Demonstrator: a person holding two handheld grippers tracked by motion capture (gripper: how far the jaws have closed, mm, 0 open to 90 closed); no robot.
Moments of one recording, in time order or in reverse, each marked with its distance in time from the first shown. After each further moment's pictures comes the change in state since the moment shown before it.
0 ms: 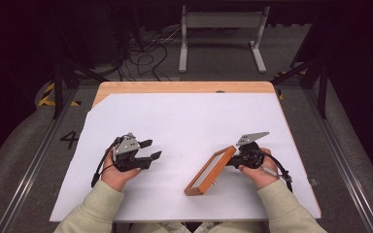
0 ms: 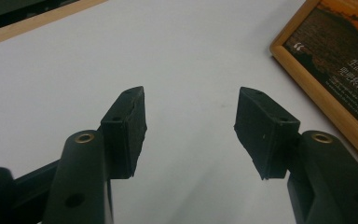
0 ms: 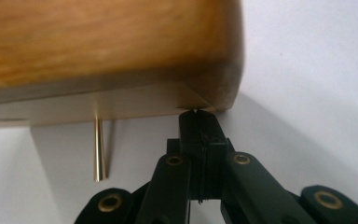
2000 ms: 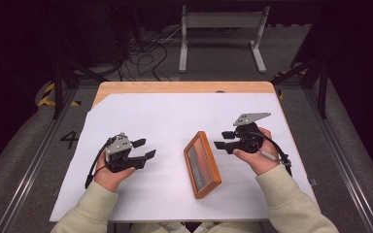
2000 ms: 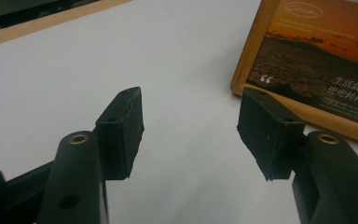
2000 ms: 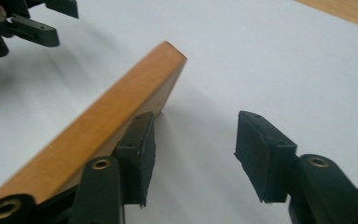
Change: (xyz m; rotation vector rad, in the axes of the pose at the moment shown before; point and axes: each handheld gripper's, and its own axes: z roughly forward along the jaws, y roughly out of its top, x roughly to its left) left arm 0.008 -0.005 -0.014 -0.026 0.027 -0.059; right arm 0.021 0.064 -0.034 -0.101 -0.109 -0.064
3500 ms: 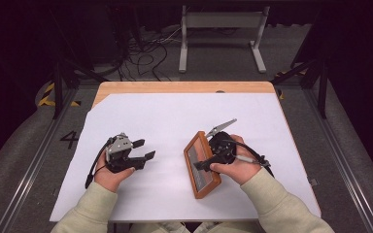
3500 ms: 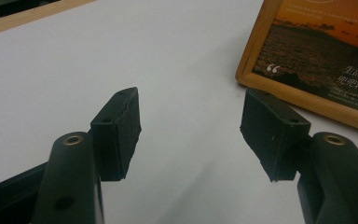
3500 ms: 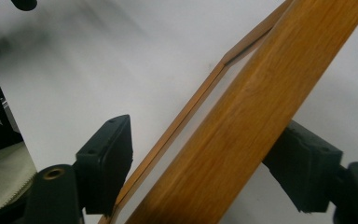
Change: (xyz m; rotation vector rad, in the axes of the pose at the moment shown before) left arm 0.001 -0.002 0.002 0.036 0.008 0.007; right arm 0.054 0.011 0.043 0.263 0.092 0.069
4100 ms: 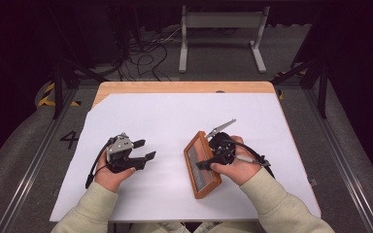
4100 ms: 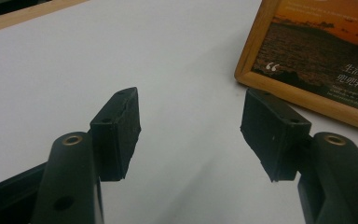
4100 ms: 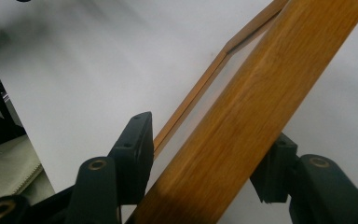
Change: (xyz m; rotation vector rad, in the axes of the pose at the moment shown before) left arm 0.000 0.000 0.001 0.007 -0.005 0.001; right arm 0.003 0.000 -0.002 0.042 -0.004 0.018
